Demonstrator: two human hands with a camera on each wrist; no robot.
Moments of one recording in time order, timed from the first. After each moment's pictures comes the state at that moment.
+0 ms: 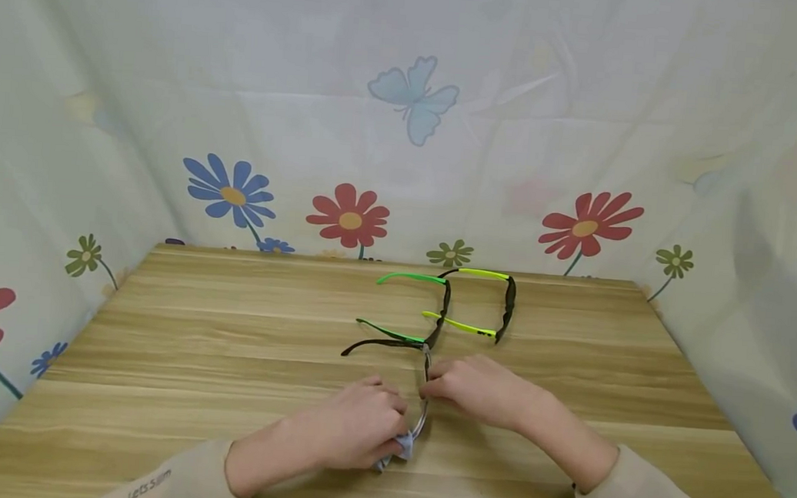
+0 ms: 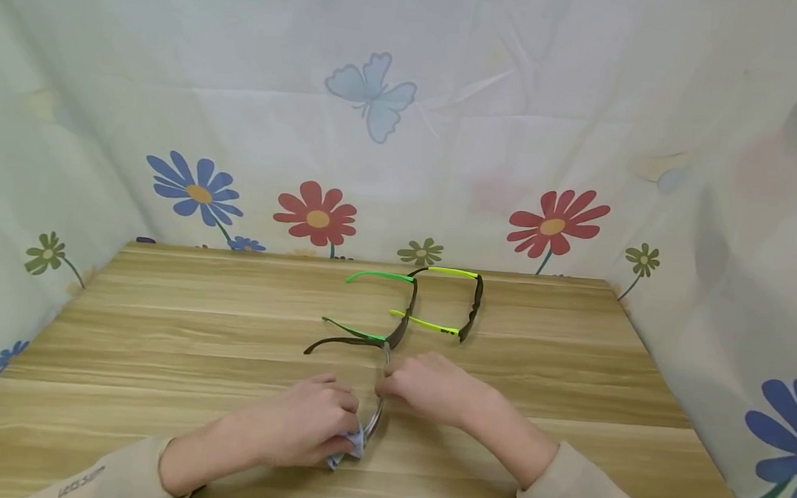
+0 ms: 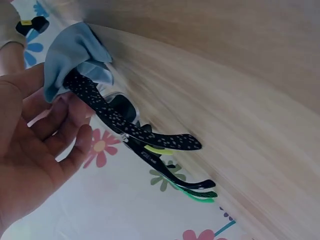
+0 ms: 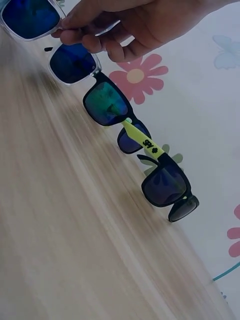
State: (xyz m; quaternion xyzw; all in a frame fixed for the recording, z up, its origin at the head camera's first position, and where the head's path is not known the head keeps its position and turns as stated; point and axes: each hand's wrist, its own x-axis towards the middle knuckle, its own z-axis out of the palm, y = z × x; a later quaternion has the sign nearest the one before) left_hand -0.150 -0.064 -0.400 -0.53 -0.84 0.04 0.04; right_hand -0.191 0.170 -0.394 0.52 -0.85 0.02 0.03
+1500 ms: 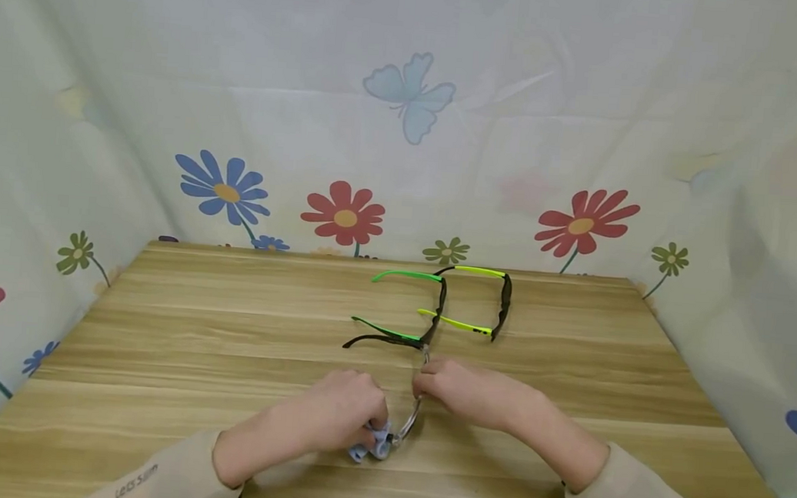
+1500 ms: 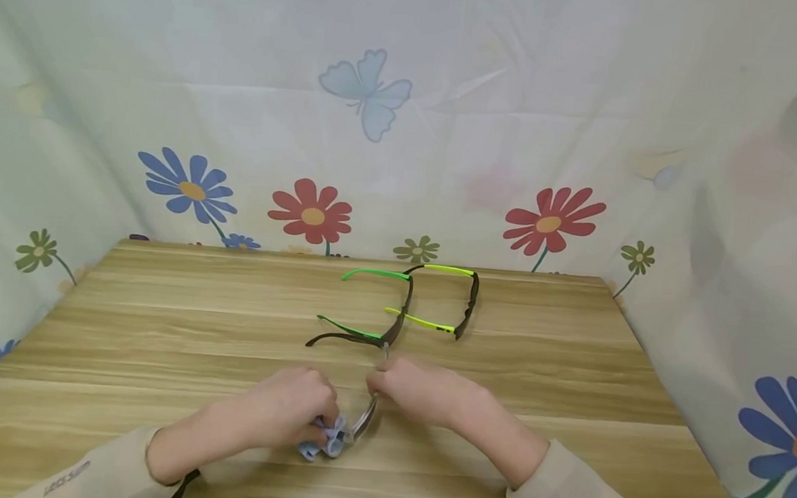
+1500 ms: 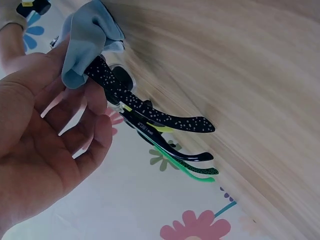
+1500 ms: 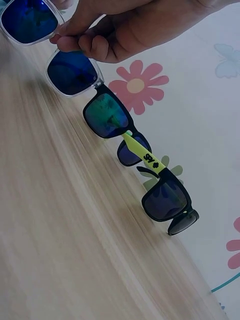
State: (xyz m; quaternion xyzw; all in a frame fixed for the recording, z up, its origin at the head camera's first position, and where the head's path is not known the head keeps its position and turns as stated) left_hand -0.160 -0.074 -0.389 -0.46 -0.88 -0.05 -0.05; right_hand -0.189 0.162 -0.392 0.50 -0.86 0.09 -0.04
